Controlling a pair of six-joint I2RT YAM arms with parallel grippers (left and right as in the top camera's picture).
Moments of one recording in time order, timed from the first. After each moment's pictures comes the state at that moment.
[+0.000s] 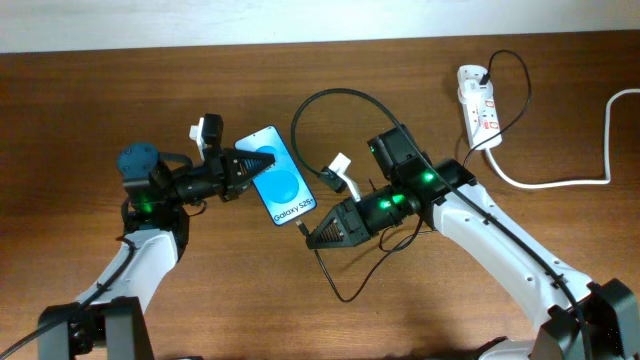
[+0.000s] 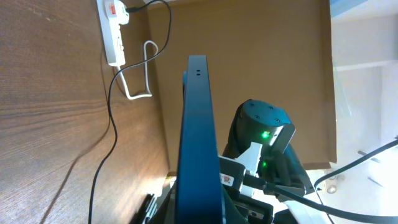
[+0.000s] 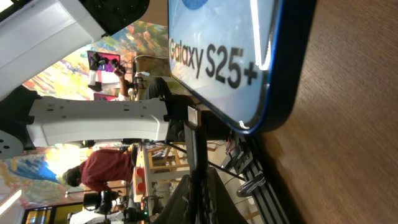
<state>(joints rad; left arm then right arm) 0.06 1.53 0.69 0.74 1.33 -1.32 0.47 1.55 1.15 -0.80 -1.20 0.18</state>
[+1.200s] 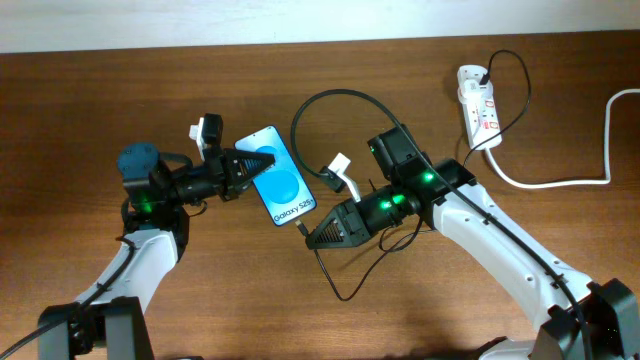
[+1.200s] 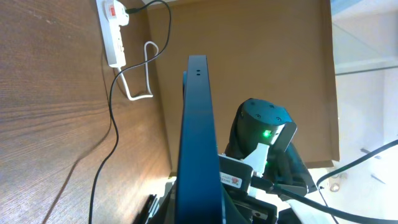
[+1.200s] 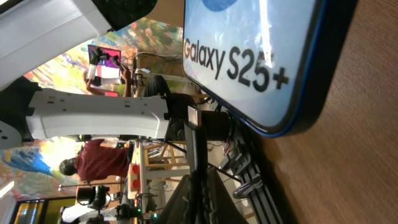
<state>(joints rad) 0.06 1.53 0.69 0.73 1.33 -1.30 0.47 1.55 1.15 -0.80 -1.21 0.13</state>
